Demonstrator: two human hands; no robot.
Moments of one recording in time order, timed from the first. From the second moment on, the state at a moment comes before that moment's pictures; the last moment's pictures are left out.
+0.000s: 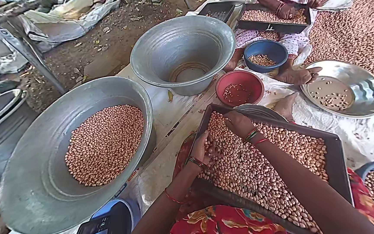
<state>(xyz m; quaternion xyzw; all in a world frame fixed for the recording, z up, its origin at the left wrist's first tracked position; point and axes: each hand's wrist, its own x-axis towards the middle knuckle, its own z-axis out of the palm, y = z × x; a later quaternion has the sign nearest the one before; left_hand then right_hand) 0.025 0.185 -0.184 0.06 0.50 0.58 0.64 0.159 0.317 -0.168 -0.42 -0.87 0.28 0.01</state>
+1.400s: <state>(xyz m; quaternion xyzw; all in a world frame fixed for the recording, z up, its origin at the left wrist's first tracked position) -0.026 0.160 -0.121 0.55 0.72 0.02 0.42 0.154 0.184 -0.195 -0.21 -0.90 0.36 -0.09</state>
